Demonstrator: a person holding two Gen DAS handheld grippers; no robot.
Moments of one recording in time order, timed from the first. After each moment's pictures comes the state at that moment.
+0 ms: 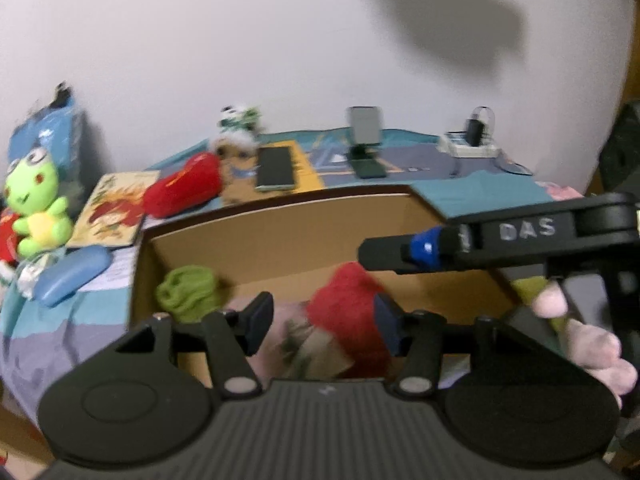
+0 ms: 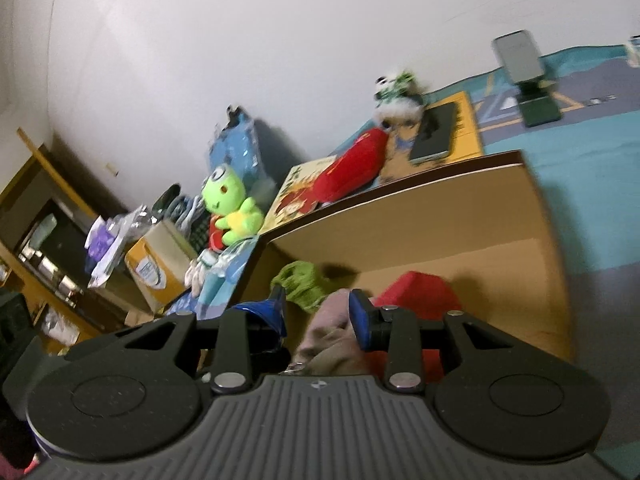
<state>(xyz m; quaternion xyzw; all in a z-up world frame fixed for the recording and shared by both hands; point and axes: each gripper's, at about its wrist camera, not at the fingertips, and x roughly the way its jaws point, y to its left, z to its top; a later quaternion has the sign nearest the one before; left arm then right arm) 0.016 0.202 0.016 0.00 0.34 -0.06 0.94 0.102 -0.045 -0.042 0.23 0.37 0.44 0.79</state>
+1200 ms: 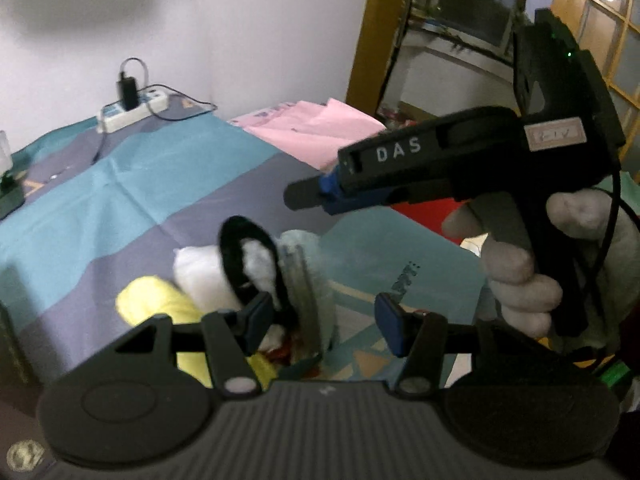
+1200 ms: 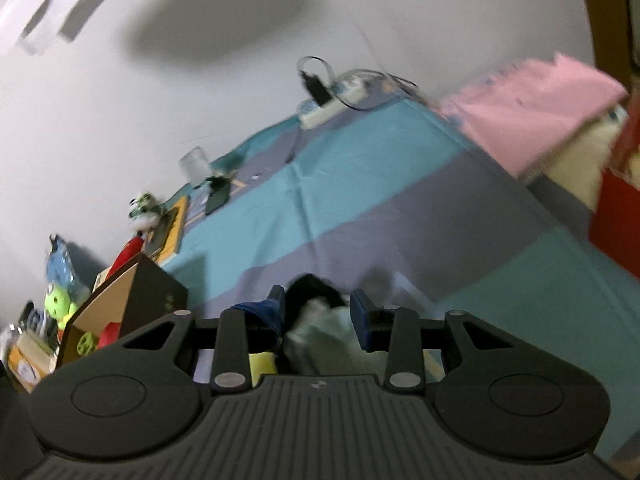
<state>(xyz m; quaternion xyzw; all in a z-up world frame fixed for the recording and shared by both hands) 0.014 -0.142 -0.028 0.09 0.38 -0.39 0.83 0.068 -0.382 -0.111 0.29 0.37 0.15 0.87</state>
